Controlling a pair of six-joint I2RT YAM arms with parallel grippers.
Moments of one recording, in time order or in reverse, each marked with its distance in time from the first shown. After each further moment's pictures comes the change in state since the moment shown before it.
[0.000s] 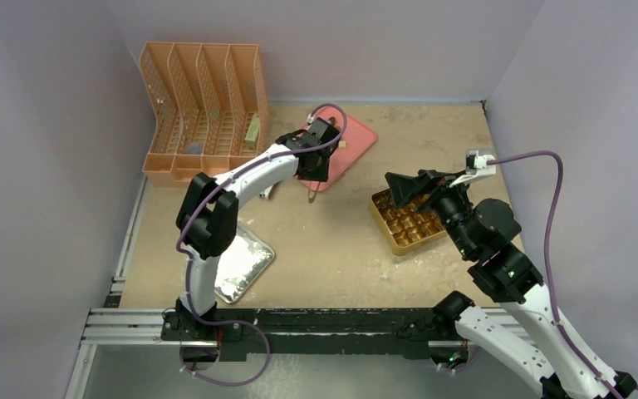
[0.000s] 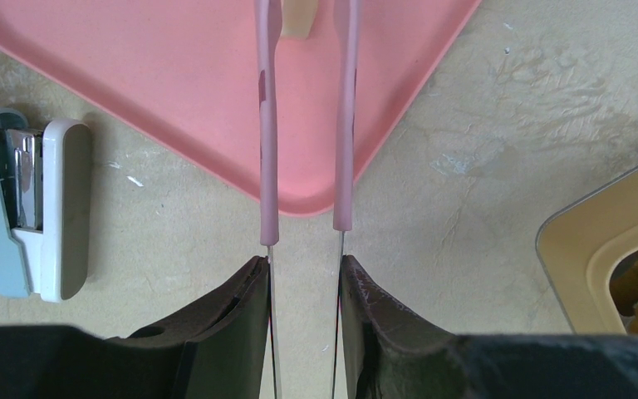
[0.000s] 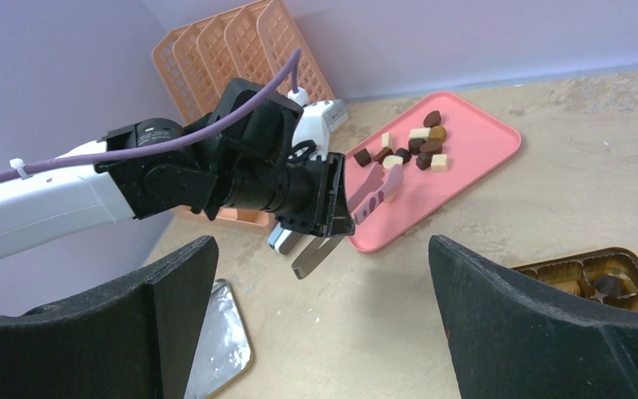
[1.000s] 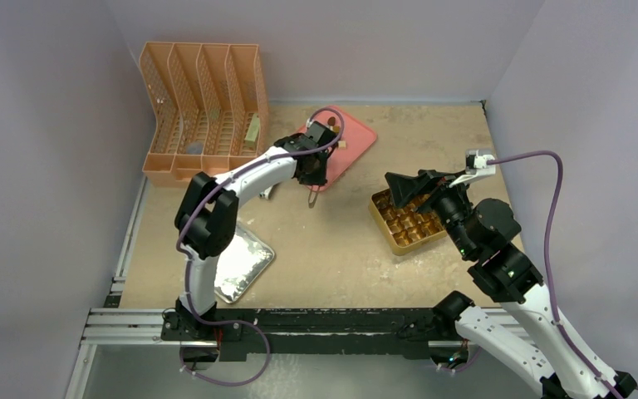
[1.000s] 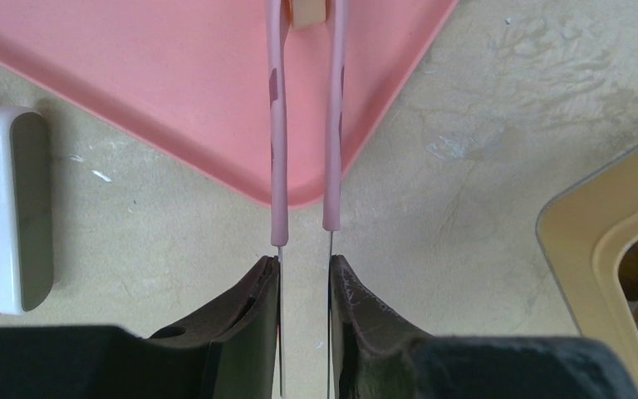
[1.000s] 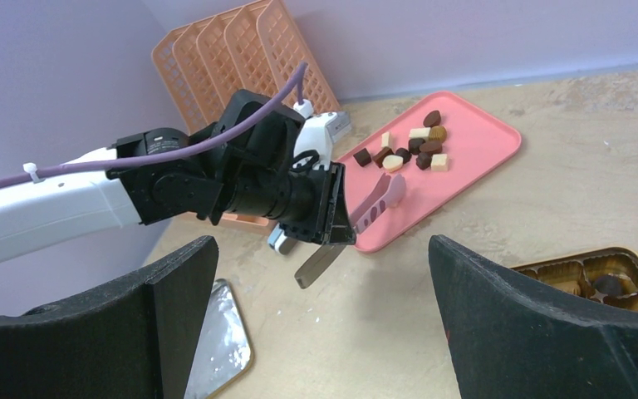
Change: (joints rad) left arm 0.013 0.006 -0.053 0.043 0.067 -0.003; right arm 0.000 0.001 0.000 0.000 0.000 0.000
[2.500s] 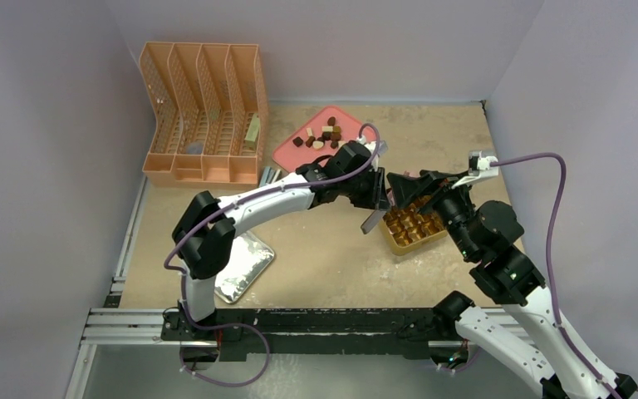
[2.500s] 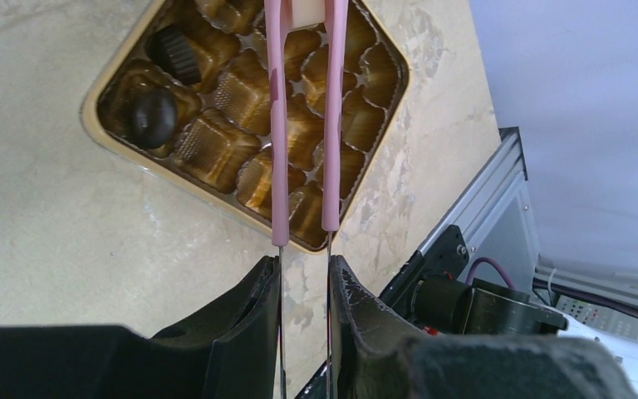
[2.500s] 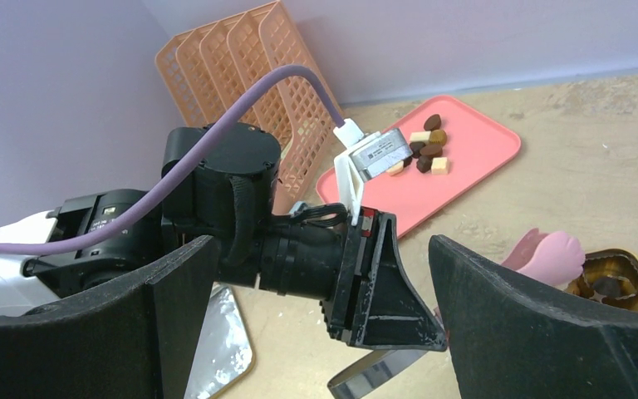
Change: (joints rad) left arm -0.256 -0.126 -0.091 0.335 0.419 -0.208; right arm 0.000 -0.015 0.000 -0.003 0.003 0.000
